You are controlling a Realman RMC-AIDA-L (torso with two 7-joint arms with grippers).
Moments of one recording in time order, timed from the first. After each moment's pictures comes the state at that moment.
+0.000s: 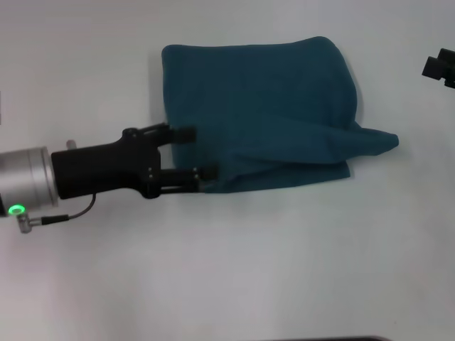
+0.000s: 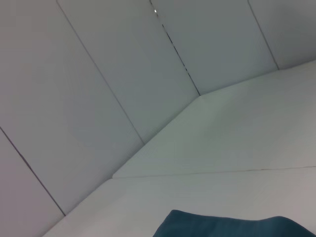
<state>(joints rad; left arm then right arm) -0.40 -2.17 -2.29 -0.70 -1.28 1.61 -1.41 0.31 1.98 -0.54 -0.75 -1.82 -1.65 1.69</state>
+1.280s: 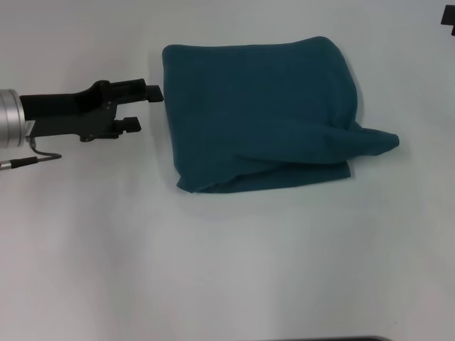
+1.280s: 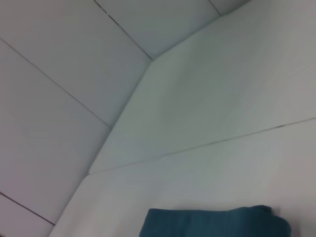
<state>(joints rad) -0.53 -2.07 -2.34 -0.73 -1.08 1.39 -2.61 0.47 1.85 -0.53 -0.78 -1.99 -1.62 2.22</state>
